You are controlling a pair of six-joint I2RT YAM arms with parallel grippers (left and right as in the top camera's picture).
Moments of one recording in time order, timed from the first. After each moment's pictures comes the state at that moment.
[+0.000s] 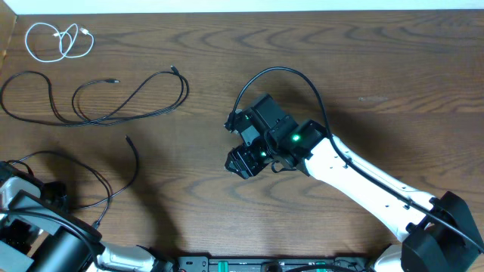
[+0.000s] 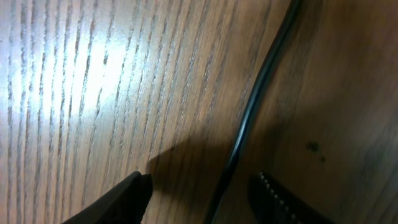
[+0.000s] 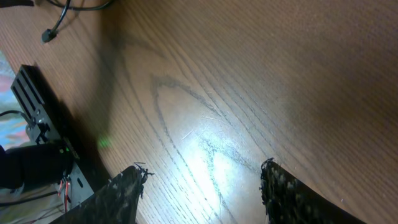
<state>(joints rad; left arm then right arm) 1.01 1.74 0.96 -0.62 -0.11 -0.80 0.78 1.65 1.24 -0.65 -0.39 0.19</state>
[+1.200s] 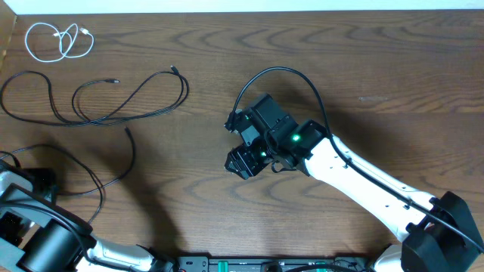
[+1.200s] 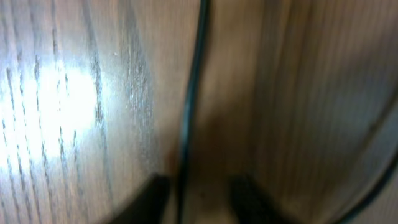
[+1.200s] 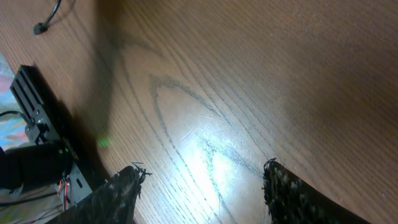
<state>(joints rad) 1.01 1.82 1.06 -0.48 0.04 -0.62 0.78 1.65 1.24 -0.65 -0.39 0.19</state>
